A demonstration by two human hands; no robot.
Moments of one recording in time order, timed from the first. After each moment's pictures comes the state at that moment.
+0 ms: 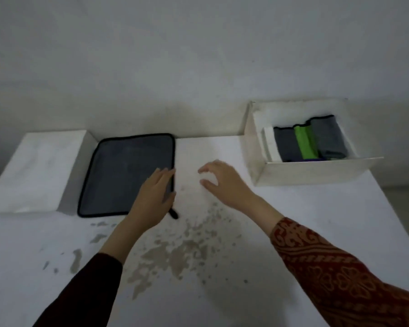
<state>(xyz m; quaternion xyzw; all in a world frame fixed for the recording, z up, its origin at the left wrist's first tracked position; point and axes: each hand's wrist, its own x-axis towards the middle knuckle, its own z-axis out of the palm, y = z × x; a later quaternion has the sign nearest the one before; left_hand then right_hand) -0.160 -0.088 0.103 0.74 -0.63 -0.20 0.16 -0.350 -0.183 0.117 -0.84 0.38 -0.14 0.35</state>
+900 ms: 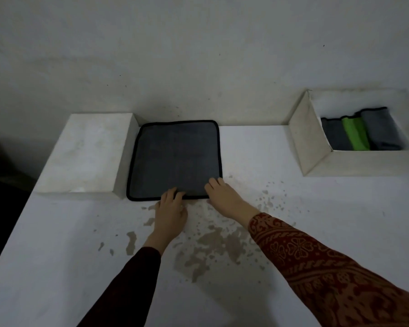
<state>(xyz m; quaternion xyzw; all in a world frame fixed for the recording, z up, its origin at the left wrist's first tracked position) -0.054 -0.008 -0.005 0.81 -0.55 -0.16 0.11 -0.204 -0.114 0.004 -0.94 0.32 0.04 0.07</state>
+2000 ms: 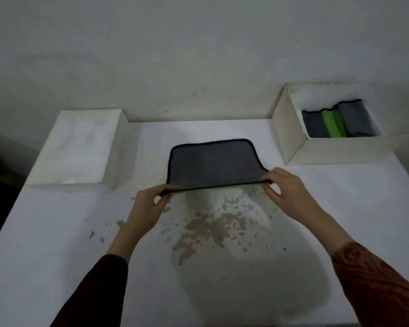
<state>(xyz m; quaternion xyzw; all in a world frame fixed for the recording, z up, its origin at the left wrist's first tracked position) -0.064 0.029 0.083 0.72 -0.56 -0.24 0.34 -0.375 -0.098 0.095 -0.87 0.40 -0.21 0.18</state>
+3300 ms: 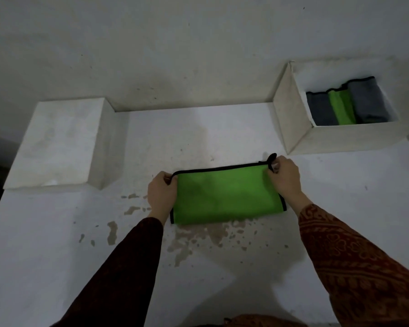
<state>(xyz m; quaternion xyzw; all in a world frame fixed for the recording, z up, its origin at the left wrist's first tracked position) -0.091 -0.046 0.013 0.85 -0.31 -0.27 0.32 -0.369 -0.162 0.011 -0.65 0.69 -0.15 0.28</state>
